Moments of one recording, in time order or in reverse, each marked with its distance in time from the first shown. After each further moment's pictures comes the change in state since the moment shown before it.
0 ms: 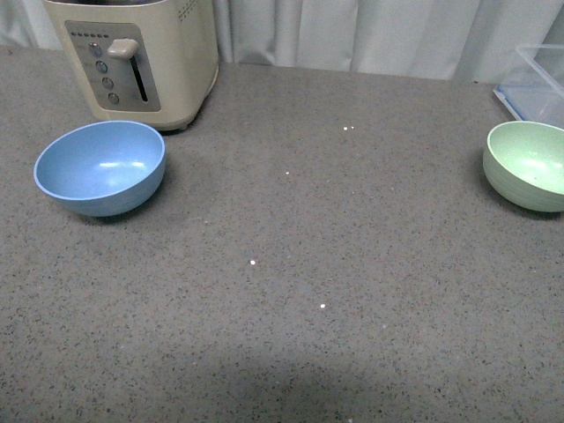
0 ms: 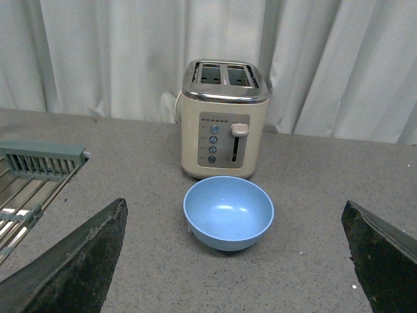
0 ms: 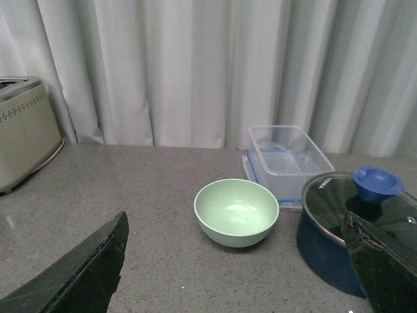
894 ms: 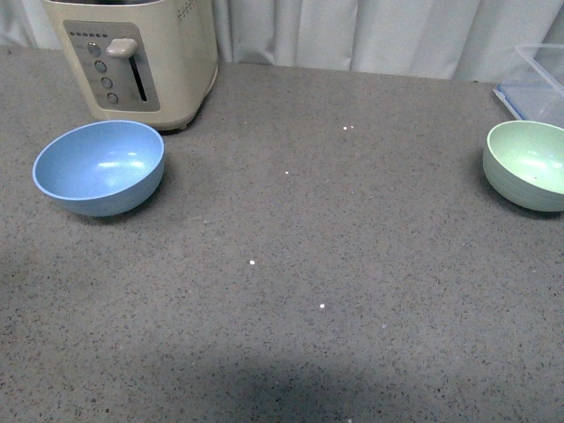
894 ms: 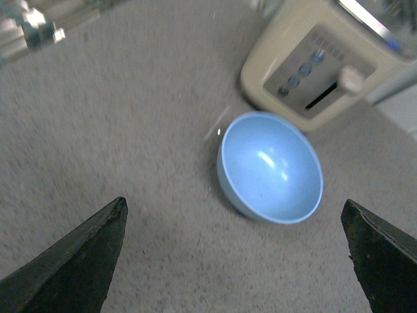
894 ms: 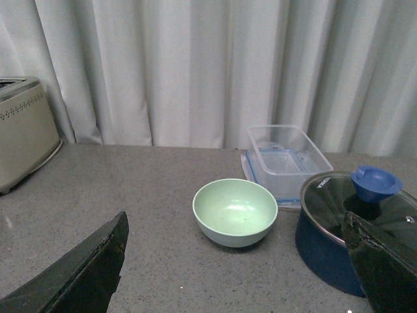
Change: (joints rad) left arm 0.042 1.073 0.299 0.259 -0.118 -0.512; right arm 0.000 0.000 0.000 0.000 0.000 0.000
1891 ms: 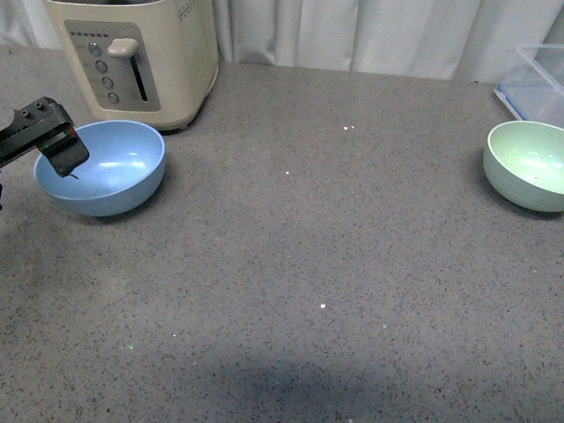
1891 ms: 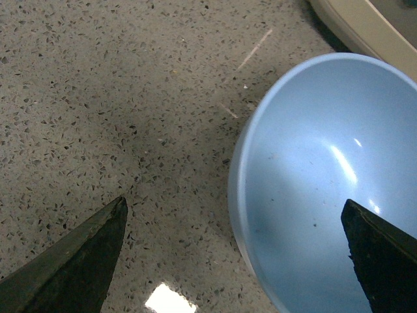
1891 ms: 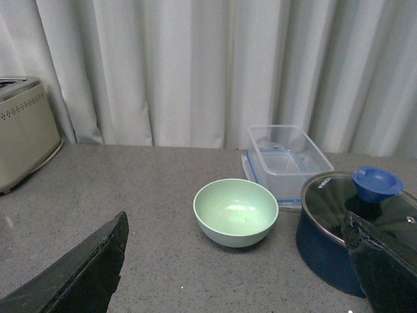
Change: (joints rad) left arm -0.062 0.816 0.405 0.164 -0.029 -0.053; right arm 0.000 0.000 0.000 0.000 0.000 0.000
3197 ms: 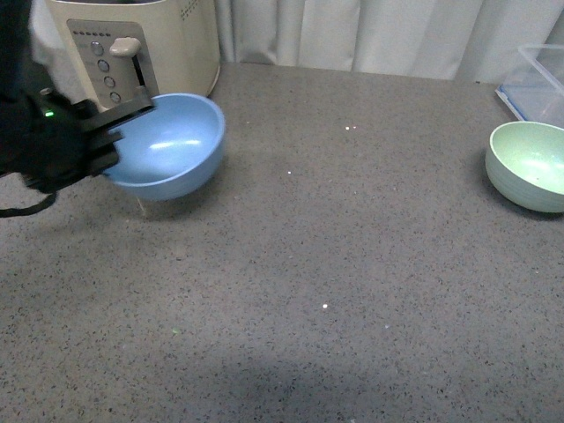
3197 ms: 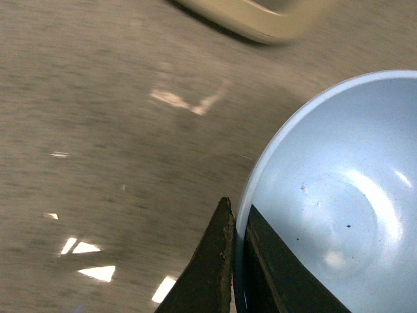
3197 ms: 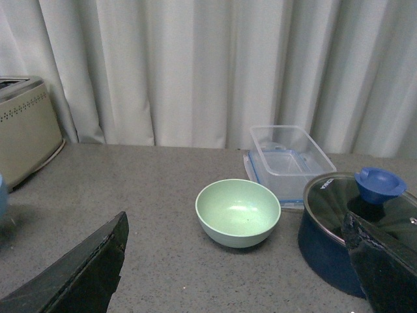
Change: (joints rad) left arm -0.214 0.037 0.164 -0.119 -0.027 0.024; right arm 0.000 0.000 0.000 0.000 0.000 0.000
